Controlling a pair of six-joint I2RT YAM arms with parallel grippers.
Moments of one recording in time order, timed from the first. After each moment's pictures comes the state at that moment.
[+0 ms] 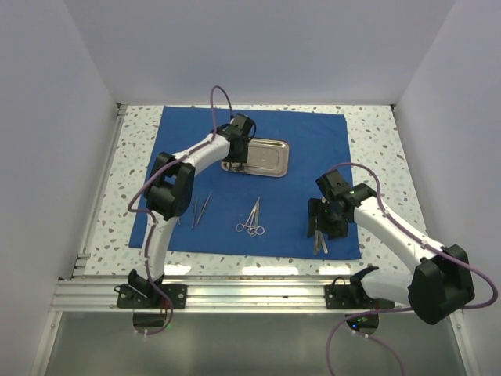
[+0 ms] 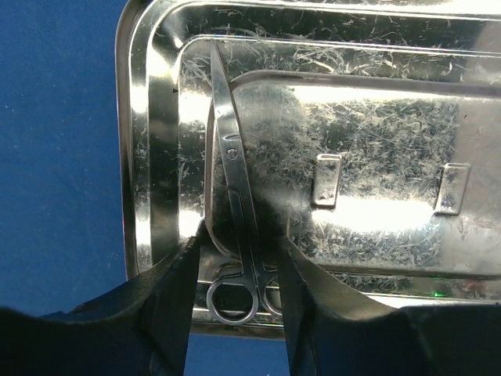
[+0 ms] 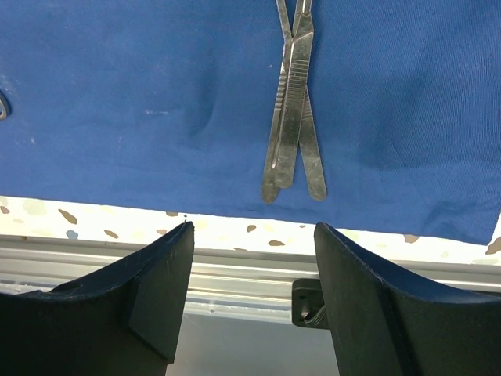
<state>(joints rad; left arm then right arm) -0.51 2.29 1.84 -0.58 -0.27 -0.38 0.46 1.21 0.83 -0.95 -0.02 0.56</state>
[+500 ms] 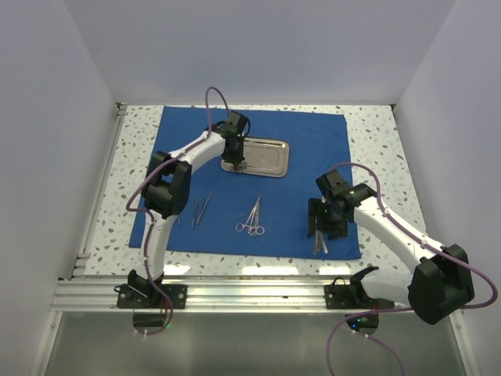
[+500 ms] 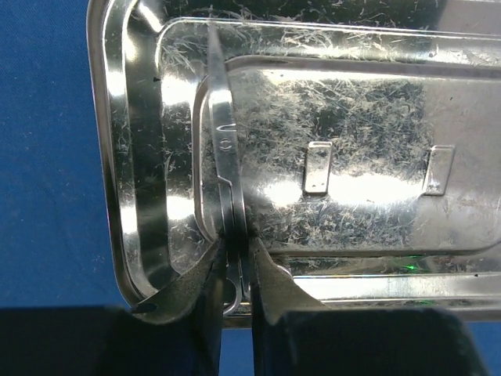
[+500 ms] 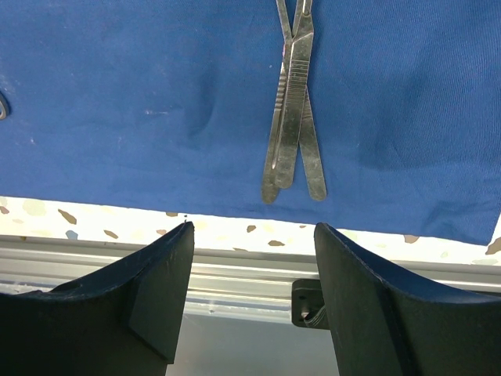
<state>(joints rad) -0.48 2.29 1.84 -0.60 -0.14 -0.38 0.46 1.21 0.83 -0.95 -0.02 0.56</state>
